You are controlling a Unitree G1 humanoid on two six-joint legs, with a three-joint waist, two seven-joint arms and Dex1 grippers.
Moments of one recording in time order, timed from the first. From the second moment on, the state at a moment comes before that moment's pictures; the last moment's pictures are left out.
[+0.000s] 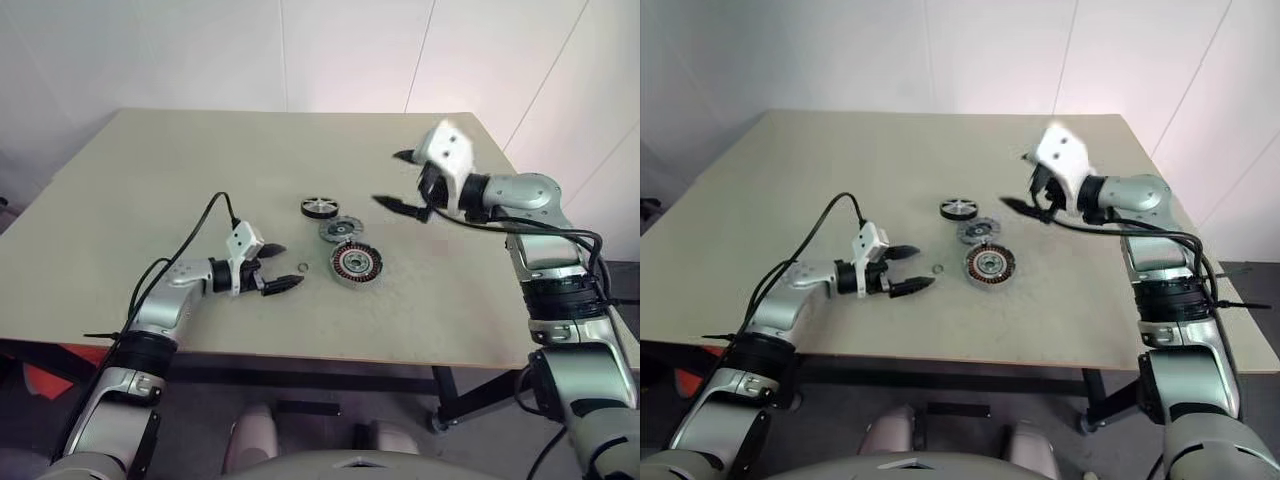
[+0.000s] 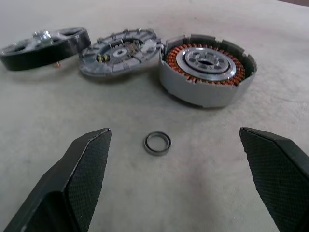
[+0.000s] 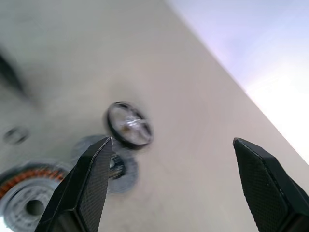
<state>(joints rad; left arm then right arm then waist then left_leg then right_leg) -0.41 0.40 -0.11 0.31 -0.23 0.19 -1.00 -0.66 -0.54 -0.05 0.12 0.05 0.33 0.86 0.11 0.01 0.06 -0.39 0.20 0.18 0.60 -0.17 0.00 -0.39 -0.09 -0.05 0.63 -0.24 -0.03</state>
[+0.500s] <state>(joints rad) -0.39 0.39 -0.16 0.42 -0.11 0.00 -0.94 -0.52 -0.53 -0.14 0.10 0.12 0.45 0.67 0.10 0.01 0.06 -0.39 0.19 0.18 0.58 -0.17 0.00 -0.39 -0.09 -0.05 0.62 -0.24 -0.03</state>
